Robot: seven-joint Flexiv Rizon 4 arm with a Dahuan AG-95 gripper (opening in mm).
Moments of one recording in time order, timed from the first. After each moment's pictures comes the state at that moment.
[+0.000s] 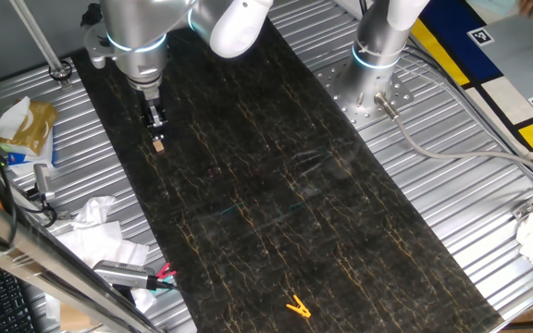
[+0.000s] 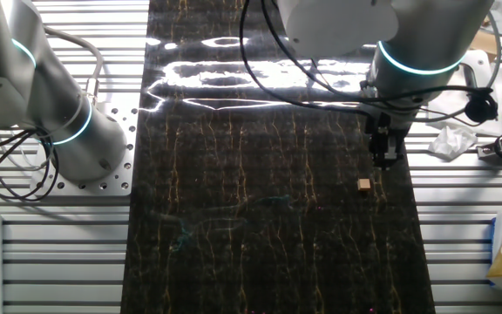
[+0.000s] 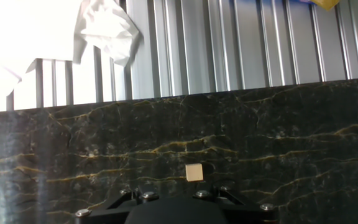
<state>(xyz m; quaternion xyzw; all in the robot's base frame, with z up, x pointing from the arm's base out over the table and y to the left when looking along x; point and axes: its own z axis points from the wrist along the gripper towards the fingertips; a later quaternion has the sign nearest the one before) 0.599 -0.059 0.122 0.03 1.00 -0.02 0.06</state>
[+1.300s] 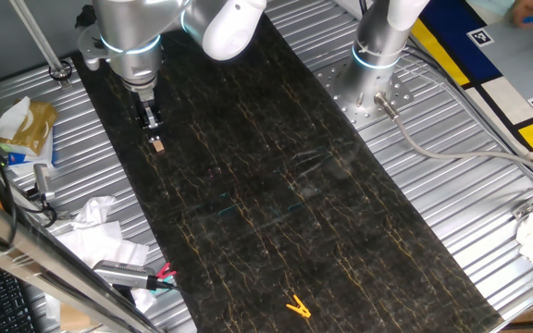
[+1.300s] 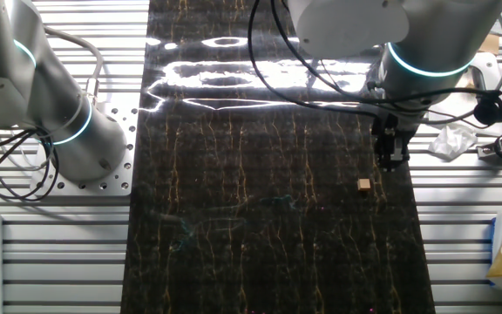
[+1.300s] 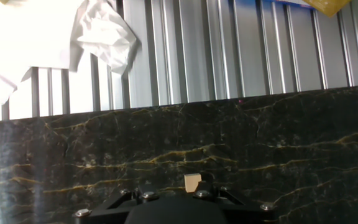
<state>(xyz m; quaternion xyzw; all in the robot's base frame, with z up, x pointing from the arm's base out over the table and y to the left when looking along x) 0.608 -0.061 0.121 0.03 1.00 -0.02 0.06</state>
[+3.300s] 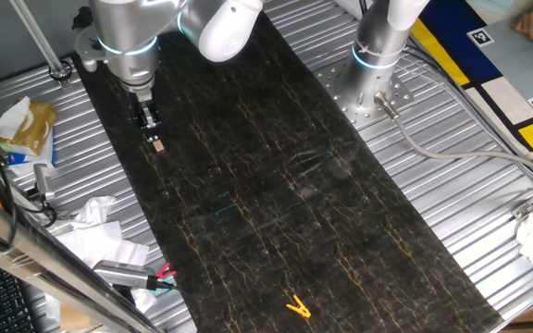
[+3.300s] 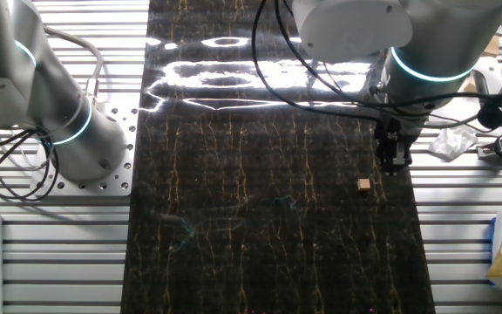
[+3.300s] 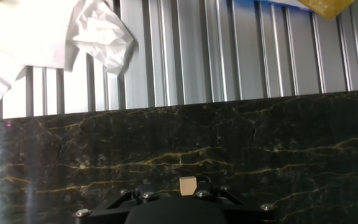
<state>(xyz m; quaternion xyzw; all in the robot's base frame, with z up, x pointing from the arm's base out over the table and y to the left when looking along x) 0.610 -0.067 0.117 0.02 1.00 -0.02 0.05</state>
